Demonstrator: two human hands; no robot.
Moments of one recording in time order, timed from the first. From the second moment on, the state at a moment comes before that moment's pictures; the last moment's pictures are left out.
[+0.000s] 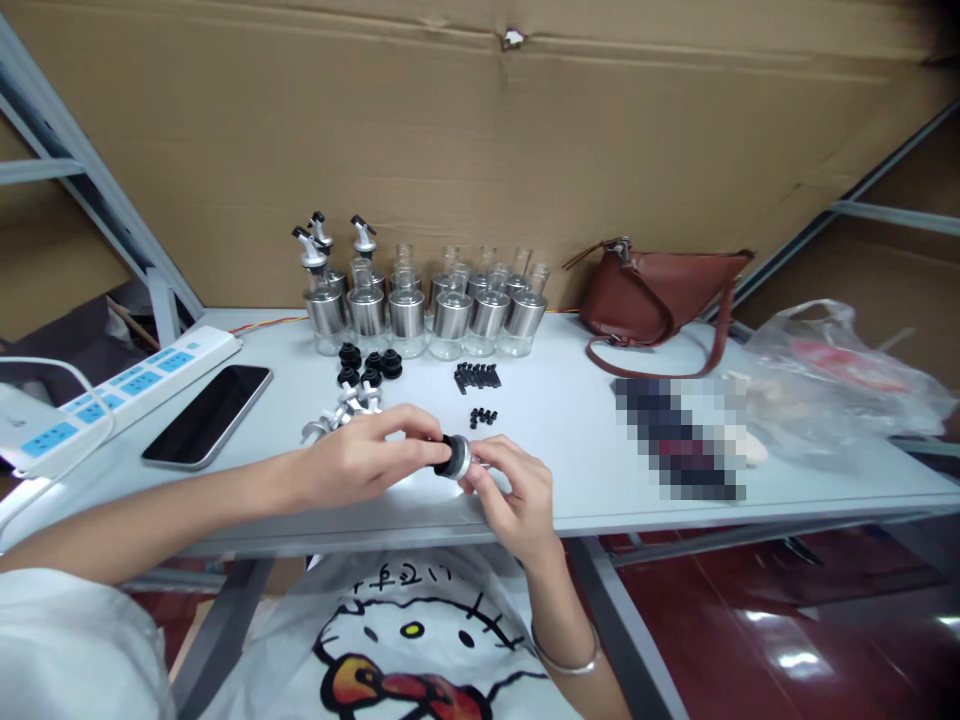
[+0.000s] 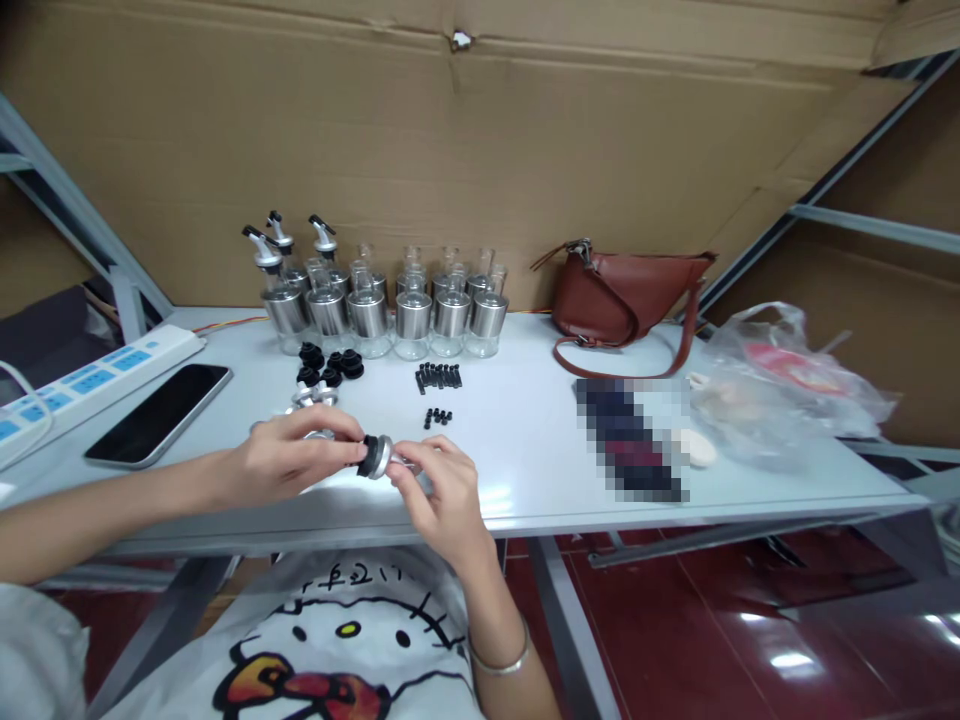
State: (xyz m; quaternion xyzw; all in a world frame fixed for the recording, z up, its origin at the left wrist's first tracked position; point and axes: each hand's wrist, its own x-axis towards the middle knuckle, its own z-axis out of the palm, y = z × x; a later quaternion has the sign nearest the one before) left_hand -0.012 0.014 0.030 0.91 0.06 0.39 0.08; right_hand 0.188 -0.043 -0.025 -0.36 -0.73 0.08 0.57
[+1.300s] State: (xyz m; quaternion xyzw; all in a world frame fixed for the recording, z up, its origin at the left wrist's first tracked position) left_hand 0.008 -0.037 -0.017 0.62 0.26 0.28 0.69; right_hand 0.186 -0.043 -0.023 -0.33 -0.78 0.09 0.52
